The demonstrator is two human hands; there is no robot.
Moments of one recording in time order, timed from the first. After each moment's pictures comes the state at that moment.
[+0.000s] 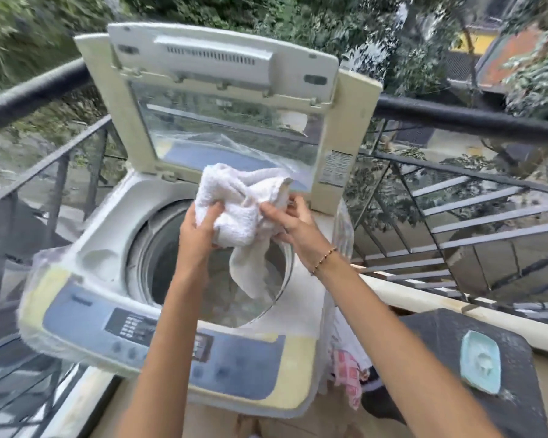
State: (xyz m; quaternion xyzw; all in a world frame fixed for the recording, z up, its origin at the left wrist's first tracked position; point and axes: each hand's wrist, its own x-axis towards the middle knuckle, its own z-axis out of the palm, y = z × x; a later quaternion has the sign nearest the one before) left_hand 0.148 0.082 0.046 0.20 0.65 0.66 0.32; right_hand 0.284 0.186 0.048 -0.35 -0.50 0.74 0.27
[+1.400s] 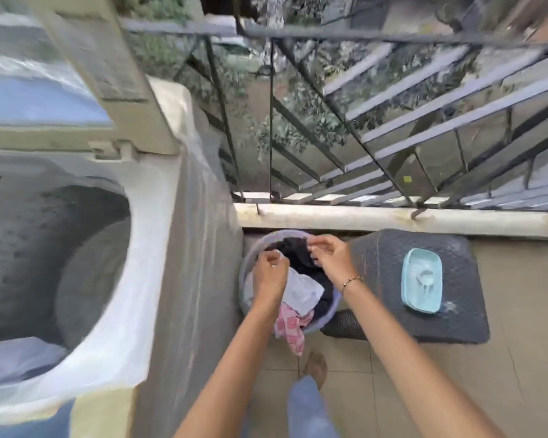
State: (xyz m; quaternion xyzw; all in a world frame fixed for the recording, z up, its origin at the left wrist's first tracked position) left_hand 0.448 0.226 -0.212 0.19 0.77 0.35 0.49; right_hand 0.564 0.287 -0.218 -0.66 -0.47 0.54 0.23
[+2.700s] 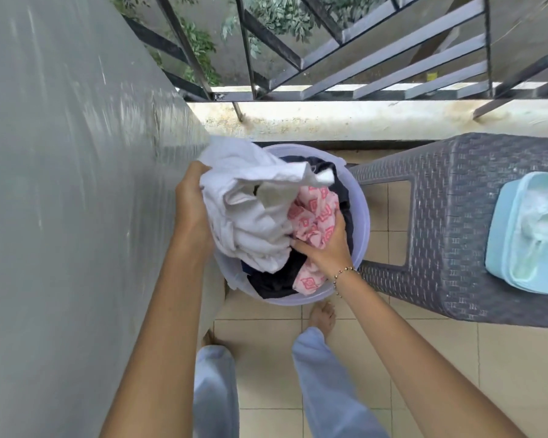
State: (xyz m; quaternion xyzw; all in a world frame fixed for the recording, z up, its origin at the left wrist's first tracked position) left_hand 0.382 0.285 -0.399 0.04 0.64 0.51 0.58; right_hand 0.594 0.255 -0.489 -0.70 -0.42 0.56 0.11
